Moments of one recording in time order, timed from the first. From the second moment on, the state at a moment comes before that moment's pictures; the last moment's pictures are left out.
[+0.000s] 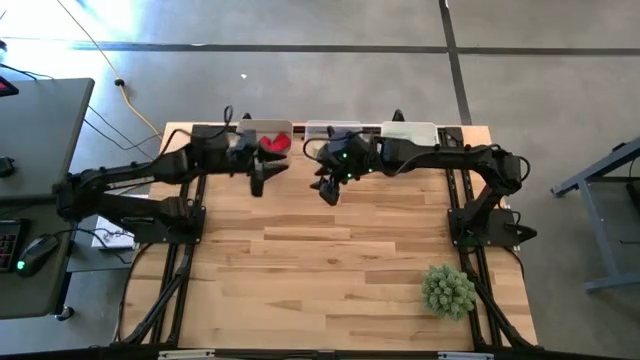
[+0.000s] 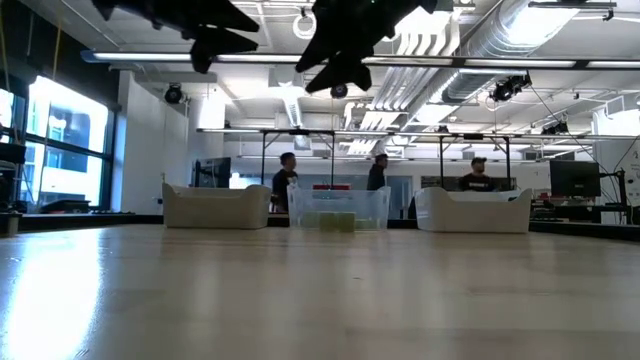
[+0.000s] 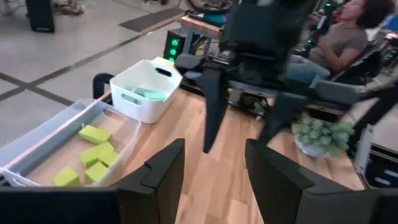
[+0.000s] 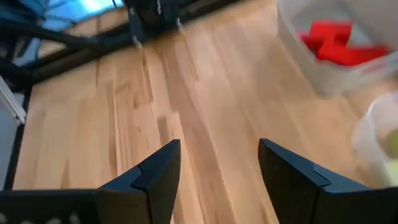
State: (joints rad) left arm 0.45 0.96 0.77 -0.06 0.14 -0.21; right arm -0.17 1.72 1.50 -0.48 -0.12 0.23
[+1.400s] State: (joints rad) left arm 0.23 0.00 0.06 -0.03 -0.09 -0.34; right arm 0.04 1.71 1.36 -0.25 -0.13 0.40
